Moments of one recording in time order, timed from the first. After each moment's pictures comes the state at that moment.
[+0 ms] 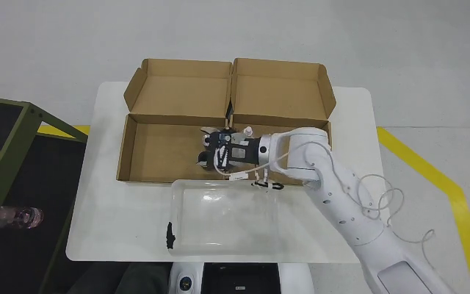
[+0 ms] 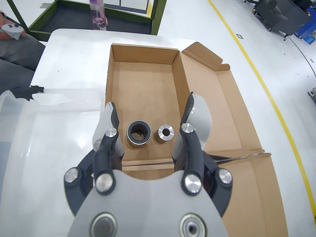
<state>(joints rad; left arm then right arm) -0.19 -0.18 -0.57 -1.44 2.04 -0.23 0.13 -0.84 -1.32 0.94 -1.69 -1.22 -0.83 0.46</state>
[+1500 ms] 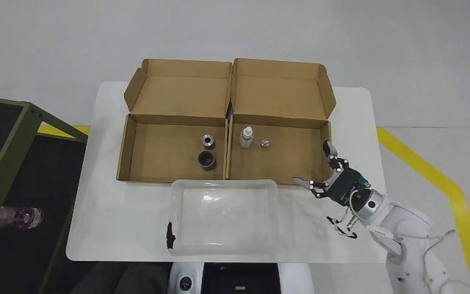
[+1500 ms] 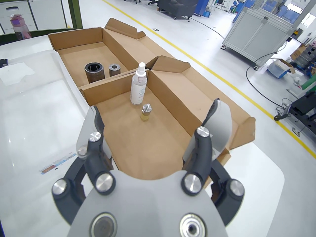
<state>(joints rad) -0.19 -0.18 -0.57 -1.44 2.04 -0.23 0.13 -1.65 -1.17 1.64 -2.00 -1.49 -0.73 -0.12</state>
